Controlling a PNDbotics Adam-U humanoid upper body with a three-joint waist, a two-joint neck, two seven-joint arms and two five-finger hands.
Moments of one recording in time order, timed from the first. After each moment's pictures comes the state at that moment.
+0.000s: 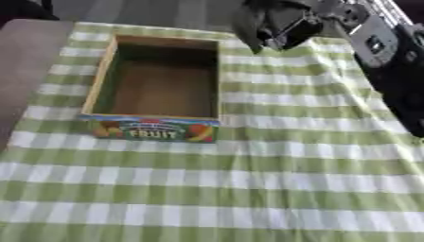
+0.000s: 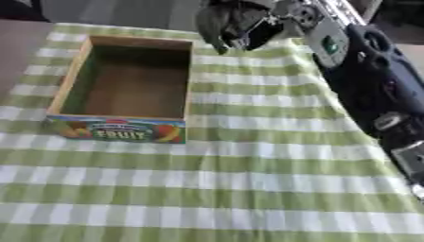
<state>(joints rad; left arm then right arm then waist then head) -0.10 0.08 0.37 -1.98 0.14 -0.28 0.08 -1.02 -0.69 0.24 -1.26 0.65 -0.35 0.43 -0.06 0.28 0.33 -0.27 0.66</state>
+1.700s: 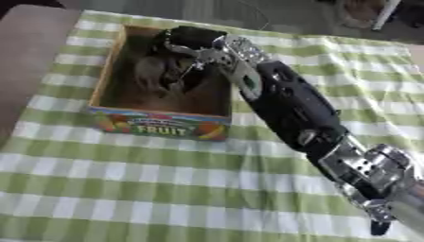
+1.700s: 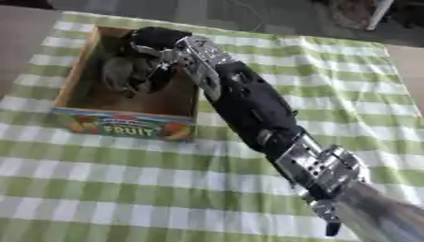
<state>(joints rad) -0.14 0.08 0.34 -1.98 0.19 -0.30 0.05 -1.05 -0.39 0.28 -1.03 0.93 -0.35 0.34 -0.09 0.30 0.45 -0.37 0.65</state>
